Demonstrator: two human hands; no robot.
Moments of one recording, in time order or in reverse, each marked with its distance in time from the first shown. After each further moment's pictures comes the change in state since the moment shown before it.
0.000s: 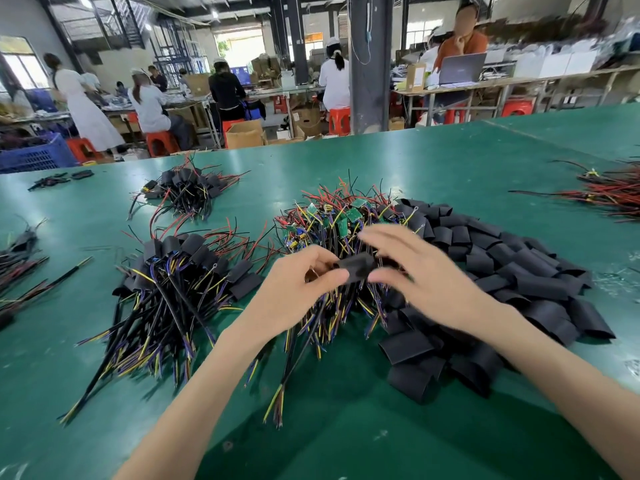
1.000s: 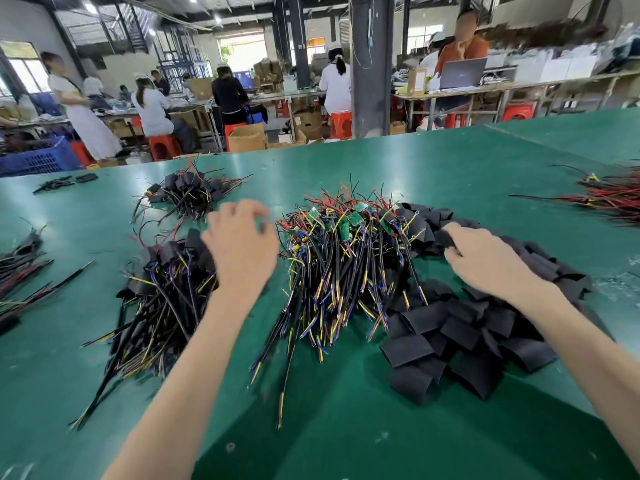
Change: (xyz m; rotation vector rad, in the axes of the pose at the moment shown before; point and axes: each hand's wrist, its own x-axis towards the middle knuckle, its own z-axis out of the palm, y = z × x) left_hand 0.041 -0.030 -0.037 0.574 0.664 -0.258; right_hand -0.010 0.075 -0.024 -0.439 -0.142 0.617
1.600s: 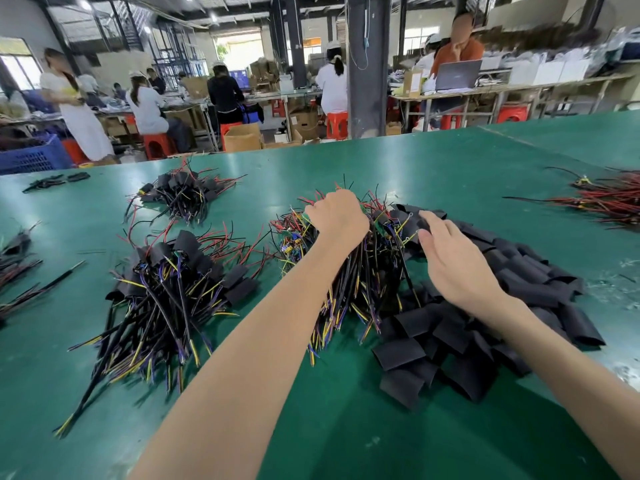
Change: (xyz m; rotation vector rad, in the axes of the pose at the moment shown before) left_hand 0.019 0.119 0.080 0.197 -0.482 0.088; right_hand -0.013 -0.029 0.005 0.219 0.171 -0.064
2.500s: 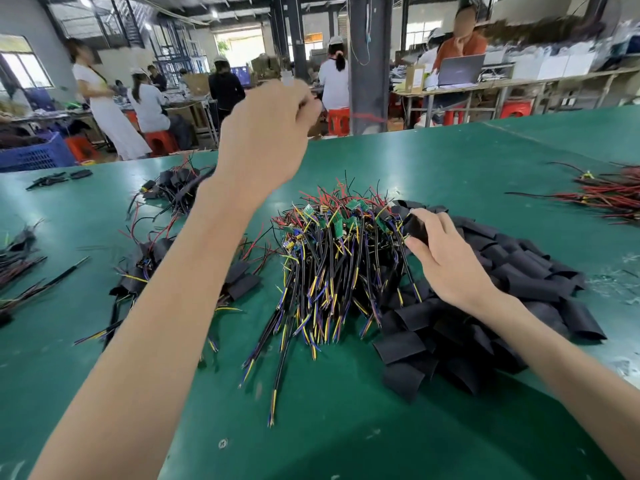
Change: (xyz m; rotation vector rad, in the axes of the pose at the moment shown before) left_hand -0.032 -0.054 -0.145 -0.125 0.447 0.379; right_hand -0.004 -0.008 0.003 0.184 -0.006 -0.039
